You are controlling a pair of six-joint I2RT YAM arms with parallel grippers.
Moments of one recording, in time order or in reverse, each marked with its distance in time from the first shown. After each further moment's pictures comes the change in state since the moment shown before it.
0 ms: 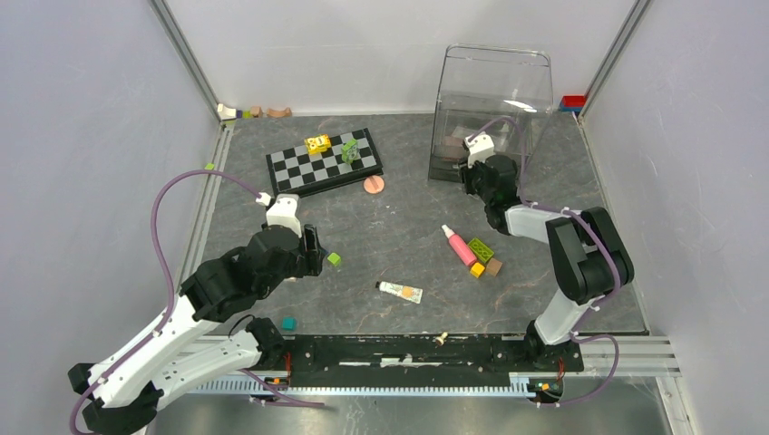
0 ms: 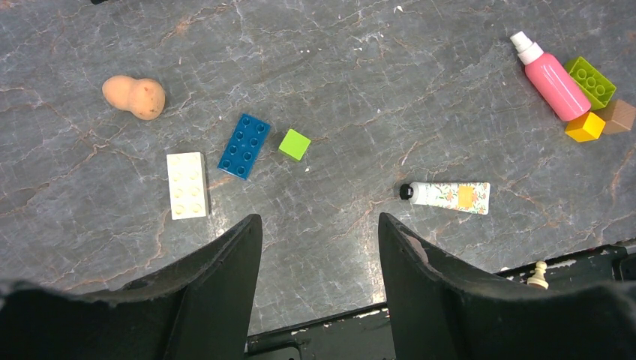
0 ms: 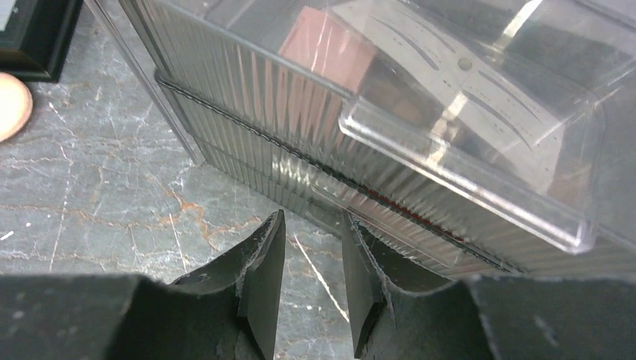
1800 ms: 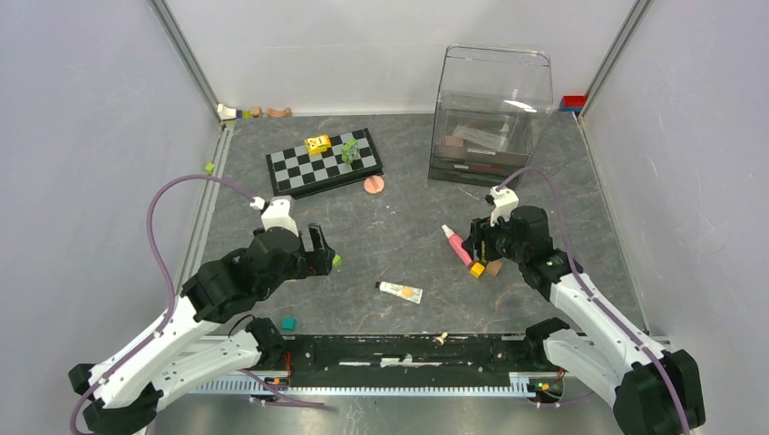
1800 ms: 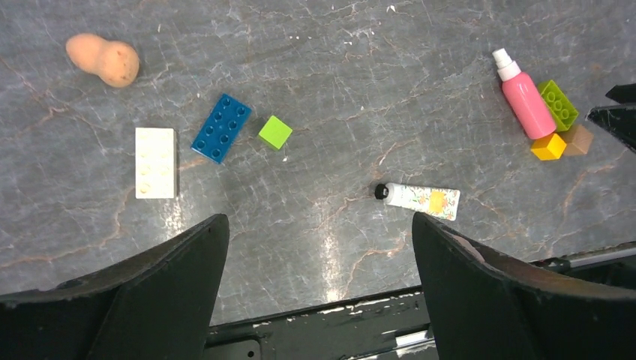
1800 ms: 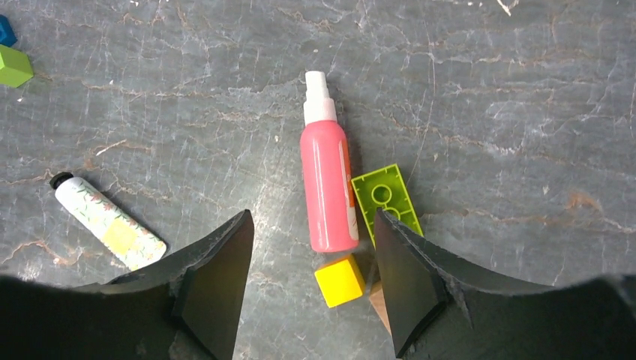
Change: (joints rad) left arm 0.000 -0.002 -0.008 -0.006 0.008 -0.131; right arm 0.064 -0.792 -0.317 -0.742 -0.211 0.255
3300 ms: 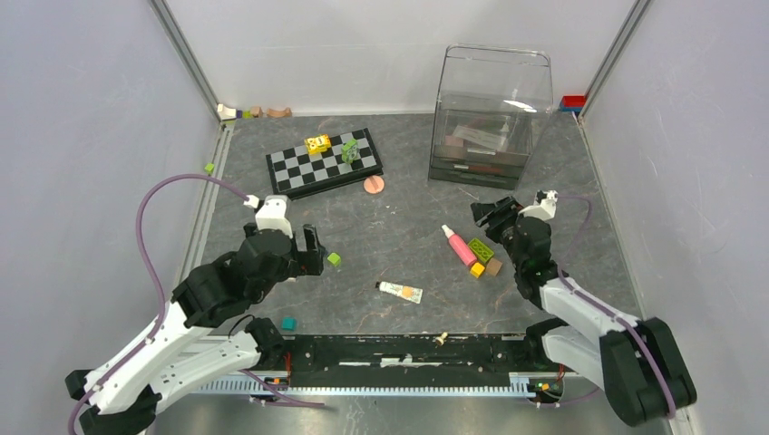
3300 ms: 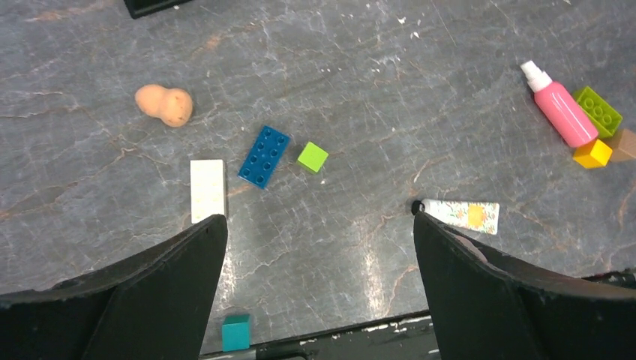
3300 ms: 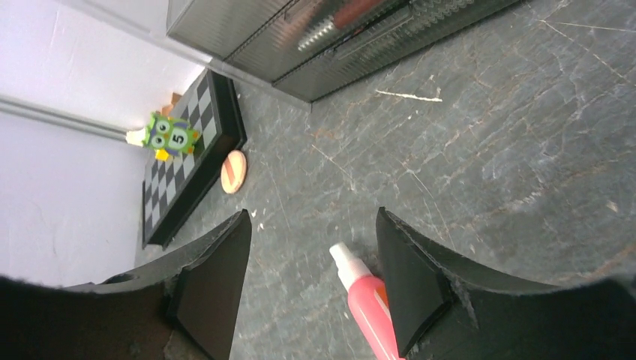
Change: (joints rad) left arm 0.000 -0.038 0.006 -0.007 -0.061 0.123; right arm -0.032 0.085 -0.242 0.688 0.338 0.747
